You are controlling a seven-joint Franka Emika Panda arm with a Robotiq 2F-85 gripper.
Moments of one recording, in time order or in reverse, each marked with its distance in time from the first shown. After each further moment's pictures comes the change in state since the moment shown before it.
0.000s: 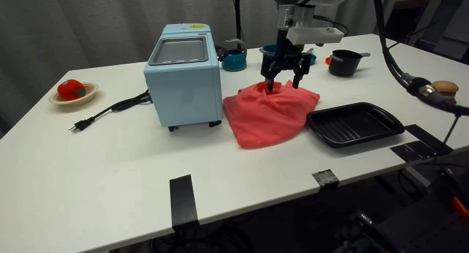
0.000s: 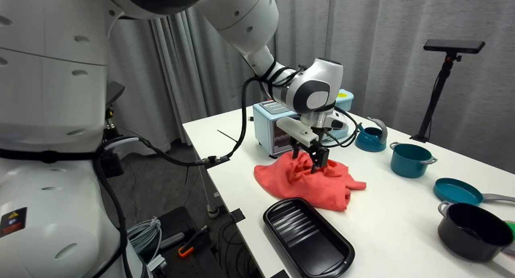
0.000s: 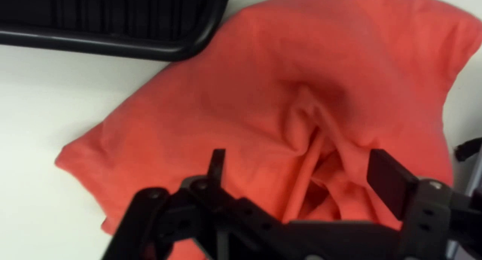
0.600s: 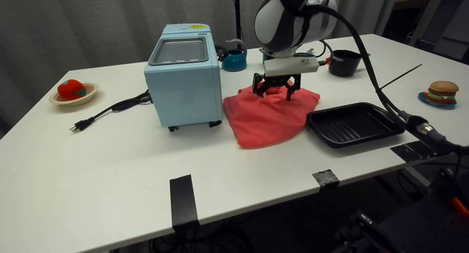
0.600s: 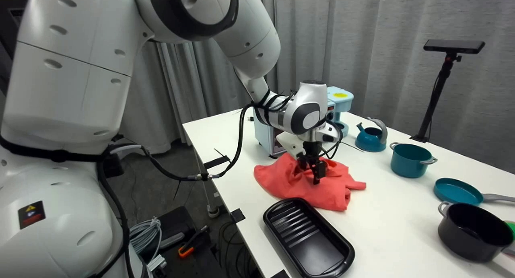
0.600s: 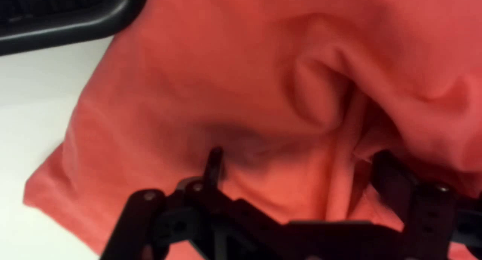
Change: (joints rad) arm 0.136 0.164 -0.096 0.034 -0.141 0.241 0.419
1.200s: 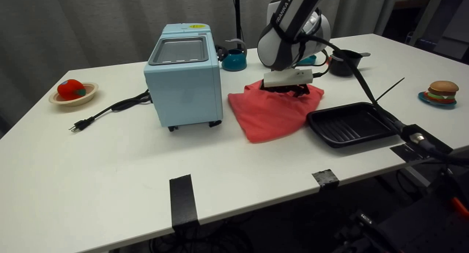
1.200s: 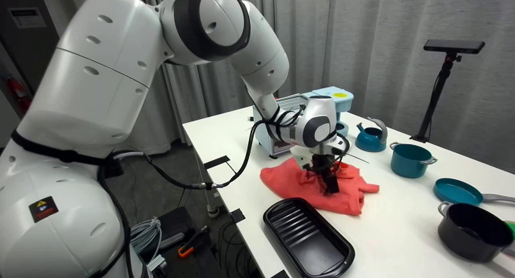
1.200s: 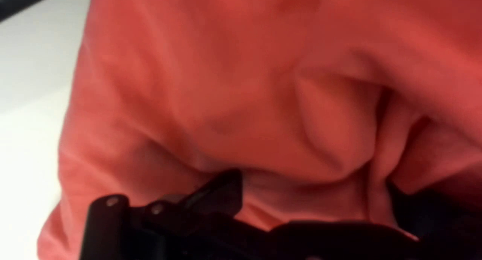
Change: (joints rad) arm 0.092 0.161 -0.163 0.123 -0.037 0.013 0.219
